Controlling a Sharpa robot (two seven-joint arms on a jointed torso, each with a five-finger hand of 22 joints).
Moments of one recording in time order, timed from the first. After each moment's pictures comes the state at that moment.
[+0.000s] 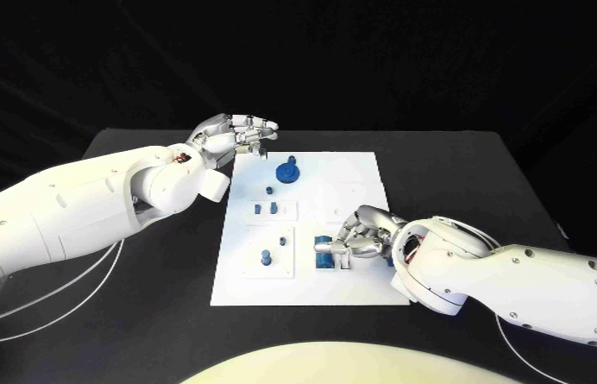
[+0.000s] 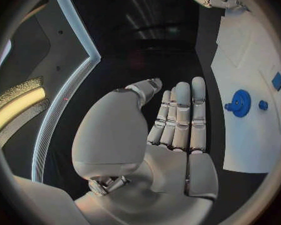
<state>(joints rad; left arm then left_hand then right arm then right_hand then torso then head) 1.18 -0.85 -0.03 1.41 -0.08 -0.07 0.29 1.39 -0.20 0.53 0.09 0.22 0.80 0.20 0.38 0.29 0.83 0.14 0.60 0.14 1.01 0.06 1.17 0.43 0.17 0.89 0.16 0.90 0.64 1.09 -0.83 -0.17 1.81 -1.17 -0.38 -0.52 0.98 -0.11 -0.14 0.30 0.05 1.00 0.07 0.47 0.56 1.46 -0.01 1.45 1.31 1.46 -0.07 1.53 1.31 0.01 1.46 0.04 1.54 1.31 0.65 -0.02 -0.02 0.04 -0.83</state>
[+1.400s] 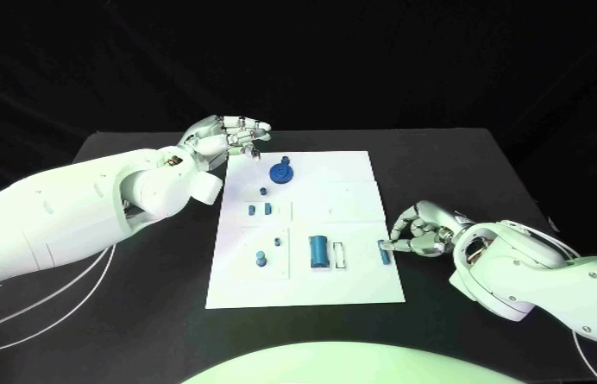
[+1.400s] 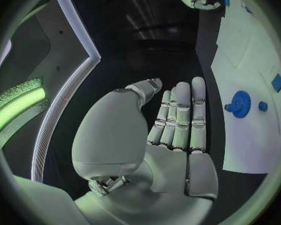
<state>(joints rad) 1.18 -0.86 -0.03 1.42 -0.08 -0.07 0.29 1.39 -0.20 0.53 0.09 0.23 0.80 0.20 0.38 0.29 0.83 0.14 0.60 0.14 1.01 0.06 1.17 0.42 0.17 0.89 0.16 0.90 0.64 1.06 -1.10 -0.17 1.84 -1.28 -0.44 -0.45 1.32 -0.07 -0.10 0.29 0.15 0.98 0.08 0.42 0.55 1.46 0.00 1.44 1.31 1.47 -0.06 1.53 1.31 0.01 1.47 0.04 1.53 1.31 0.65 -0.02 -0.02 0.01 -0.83</state>
